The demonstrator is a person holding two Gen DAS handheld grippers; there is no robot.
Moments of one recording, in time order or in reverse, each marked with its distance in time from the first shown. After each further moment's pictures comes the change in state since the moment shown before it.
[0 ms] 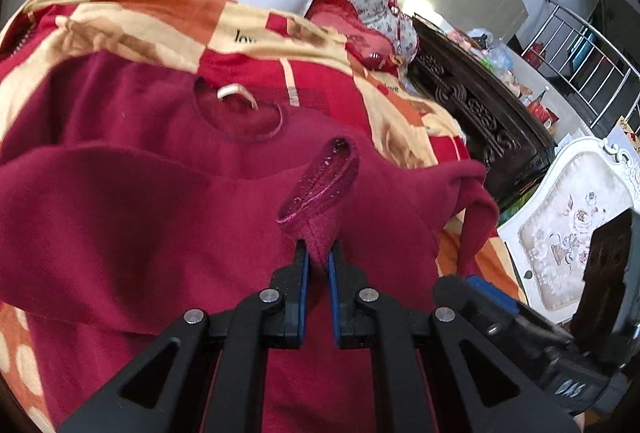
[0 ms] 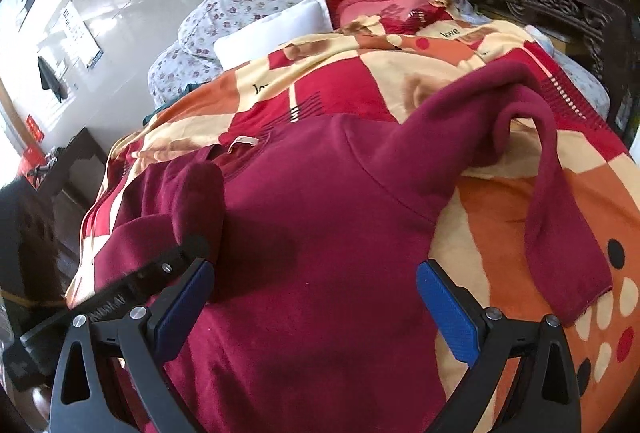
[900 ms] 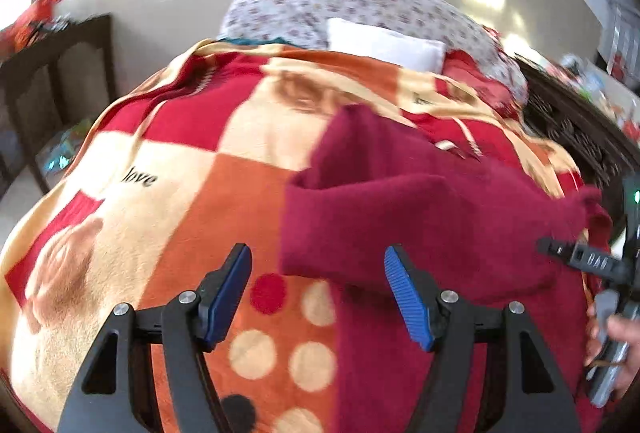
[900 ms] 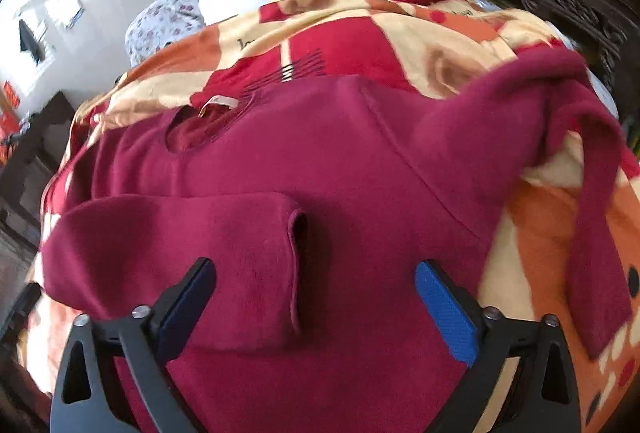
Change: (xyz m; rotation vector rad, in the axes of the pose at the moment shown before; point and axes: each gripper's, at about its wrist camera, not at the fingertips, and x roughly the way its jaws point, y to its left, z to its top) left arm -0.123 0.132 -0.023 -0.024 -0.230 0.459; right arm 0.078 0.020 0.008 -0.112 0.094 -0.108
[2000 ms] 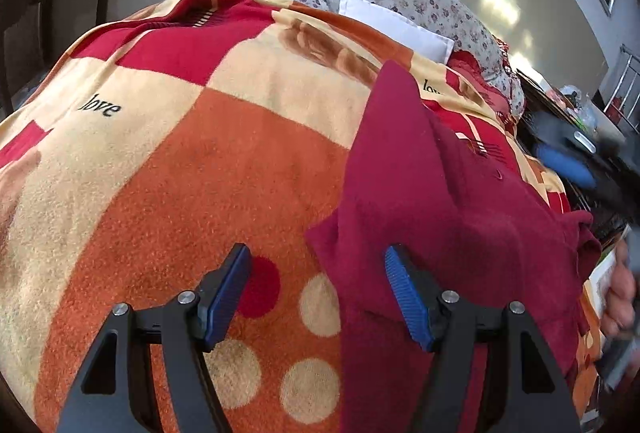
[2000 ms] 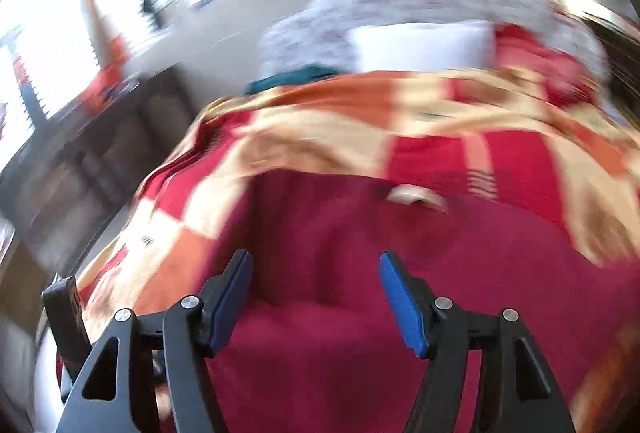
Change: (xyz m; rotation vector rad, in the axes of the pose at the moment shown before) left arm 0.051 0.019 -0.019 -0.117 0.082 -0.132; right arm -0.015 0.142 0.059 -0.312 -0.105 0.349
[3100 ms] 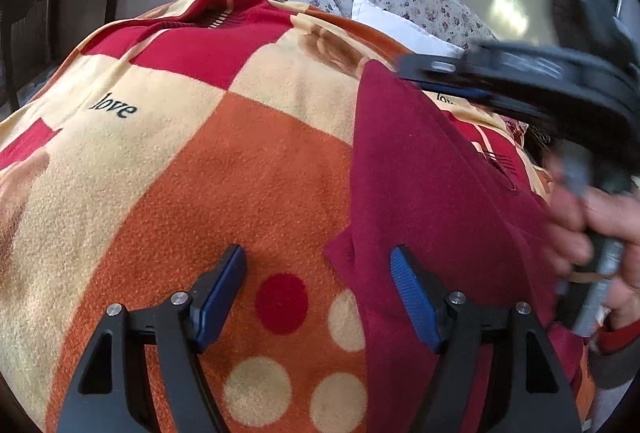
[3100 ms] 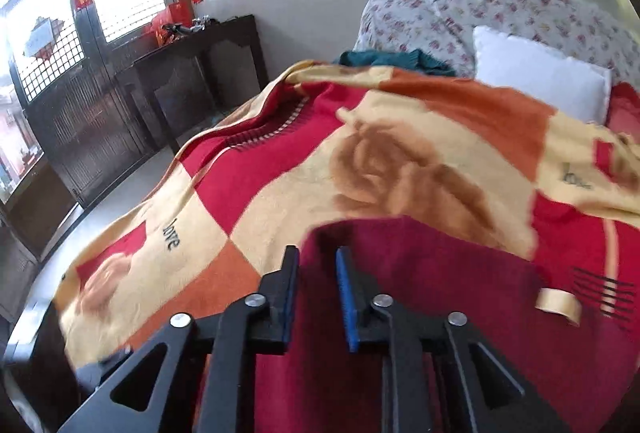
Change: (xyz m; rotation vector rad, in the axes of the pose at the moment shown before) left arm 0.006 0.016 0.008 -0.029 -0.020 0.021; right arm 0.086 0.069 0.034 -0.234 0.071 0.137
